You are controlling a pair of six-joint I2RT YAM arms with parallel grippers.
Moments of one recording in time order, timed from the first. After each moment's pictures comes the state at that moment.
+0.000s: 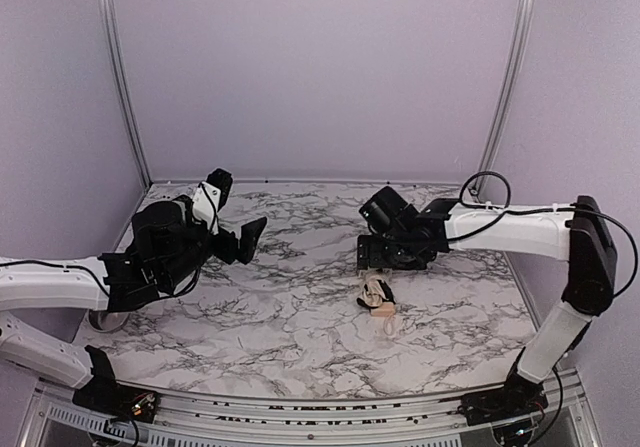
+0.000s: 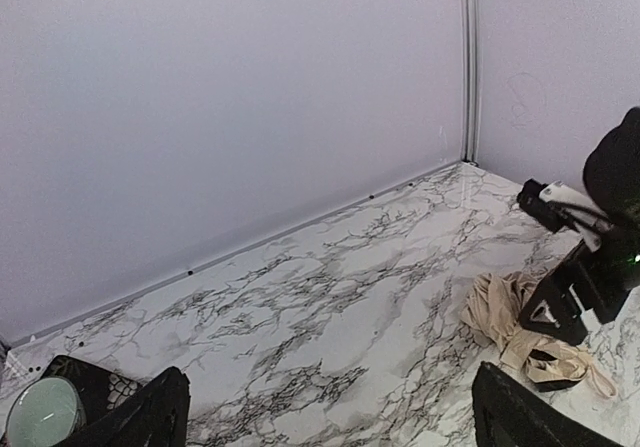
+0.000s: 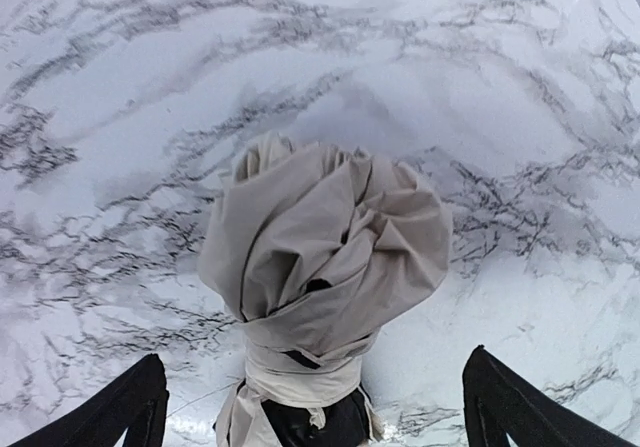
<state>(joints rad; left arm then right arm) -0.92 1.20 0.66 0.43 -0.40 0.05 0.83 1.73 1.22 -0.64 0.43 0.77</state>
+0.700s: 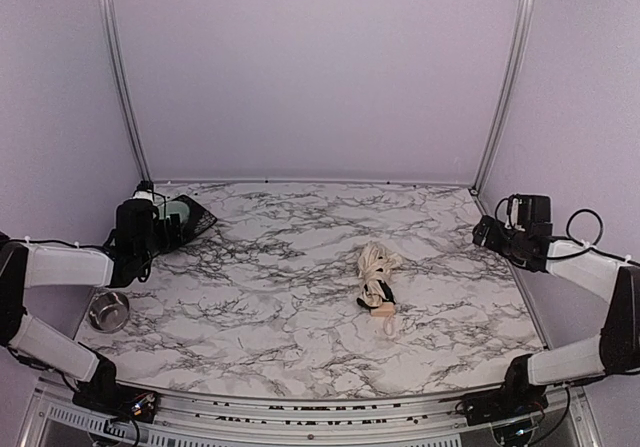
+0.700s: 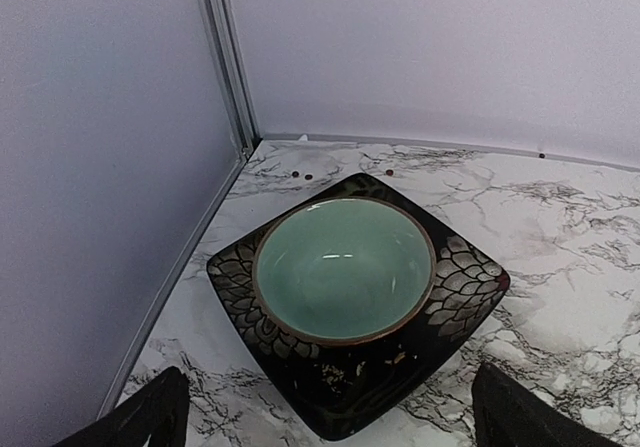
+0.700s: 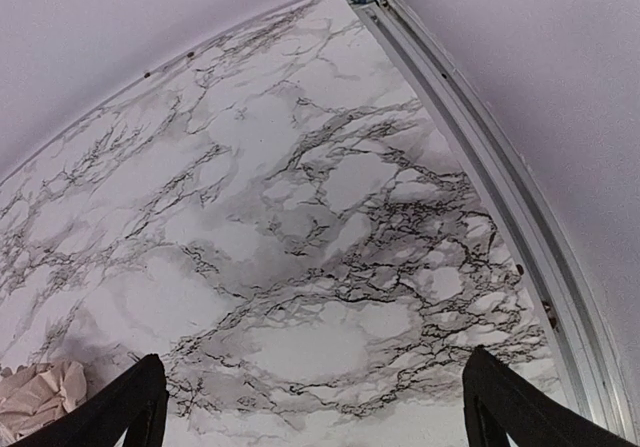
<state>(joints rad) -0.31 1.36 0.55 0.42 -0.53 -0.11 -0.07 1.21 0.68 -0.12 -0.01 0.34</state>
